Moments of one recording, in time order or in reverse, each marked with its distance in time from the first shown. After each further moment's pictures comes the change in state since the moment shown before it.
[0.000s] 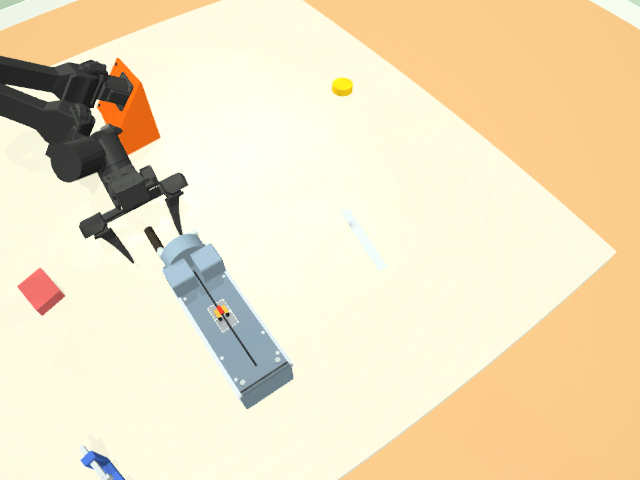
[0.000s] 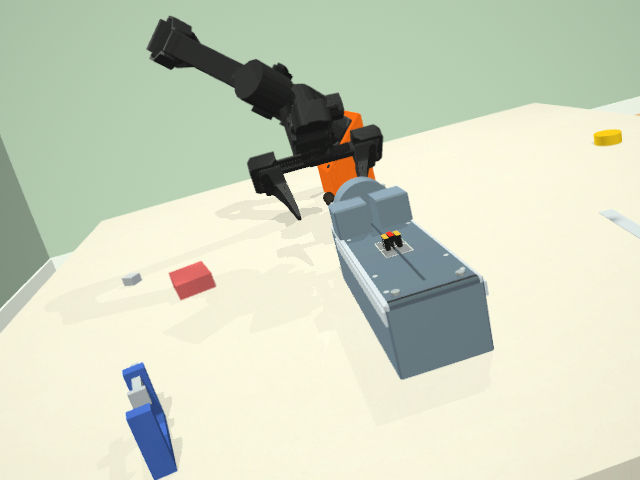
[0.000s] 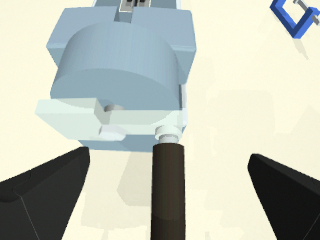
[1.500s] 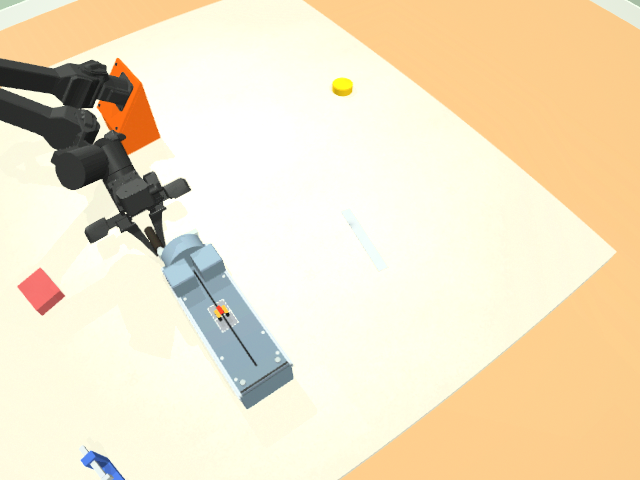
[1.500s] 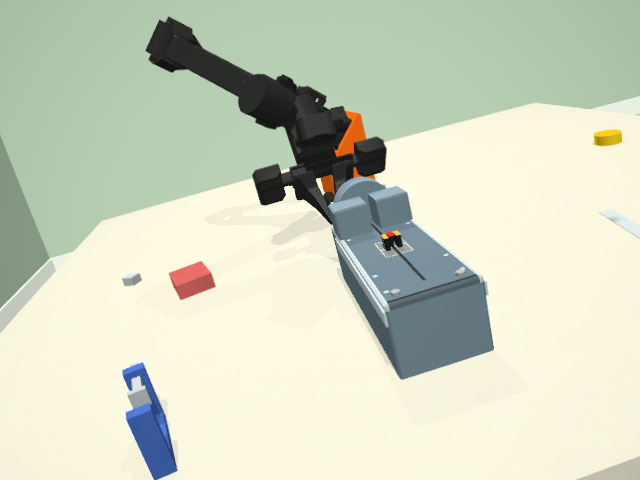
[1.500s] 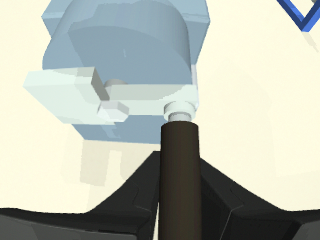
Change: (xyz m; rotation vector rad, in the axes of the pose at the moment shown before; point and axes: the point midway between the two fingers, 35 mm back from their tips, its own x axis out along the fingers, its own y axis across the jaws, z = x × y) arm 0.011 0.002 -0.015 -0.010 0.001 0.008
